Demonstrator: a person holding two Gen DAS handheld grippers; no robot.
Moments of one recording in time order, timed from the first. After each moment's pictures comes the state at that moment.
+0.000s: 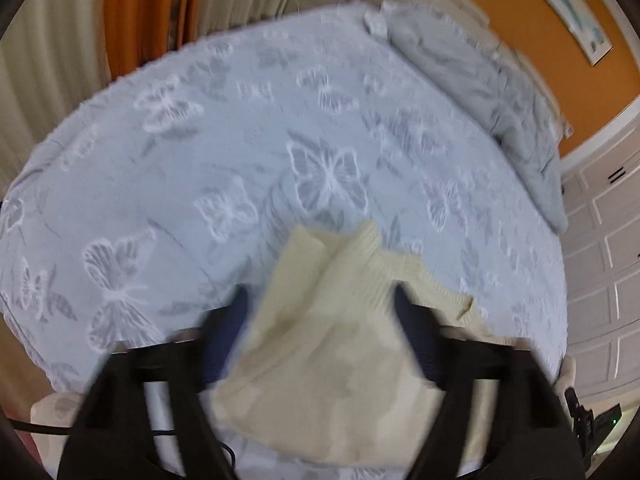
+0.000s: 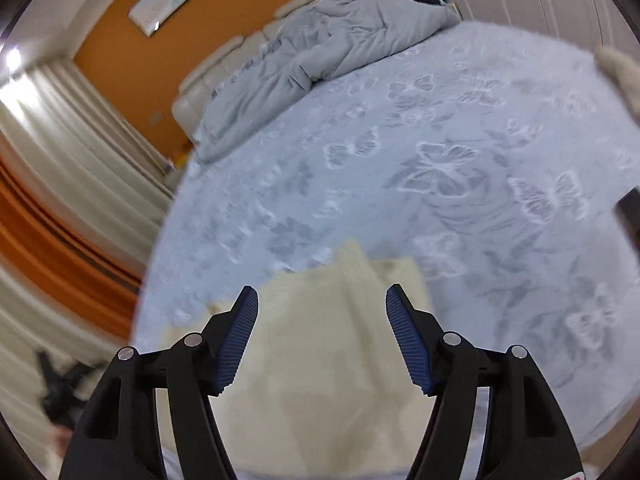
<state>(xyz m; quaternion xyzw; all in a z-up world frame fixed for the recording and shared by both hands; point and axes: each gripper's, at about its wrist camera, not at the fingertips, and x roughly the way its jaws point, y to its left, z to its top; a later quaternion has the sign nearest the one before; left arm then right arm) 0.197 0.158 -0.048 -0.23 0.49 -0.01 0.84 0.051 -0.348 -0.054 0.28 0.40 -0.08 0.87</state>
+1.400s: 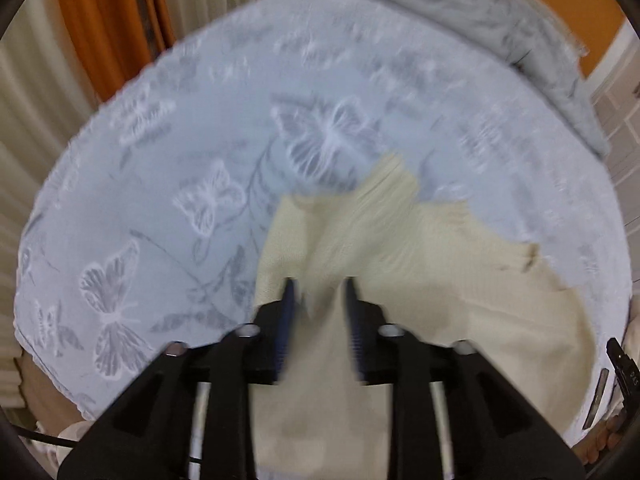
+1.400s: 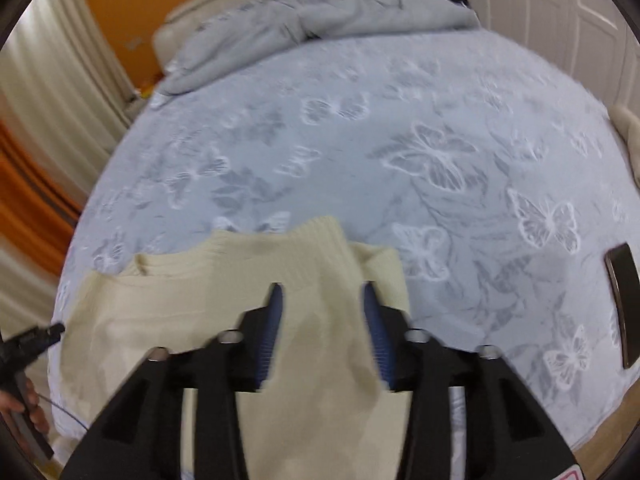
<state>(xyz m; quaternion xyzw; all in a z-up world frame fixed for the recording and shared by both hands) 0.213 0.100 -0.086 -0.08 0.53 0.00 0.84 0.109 -0.322 -0.085 0.18 0.46 -0.09 0.86</state>
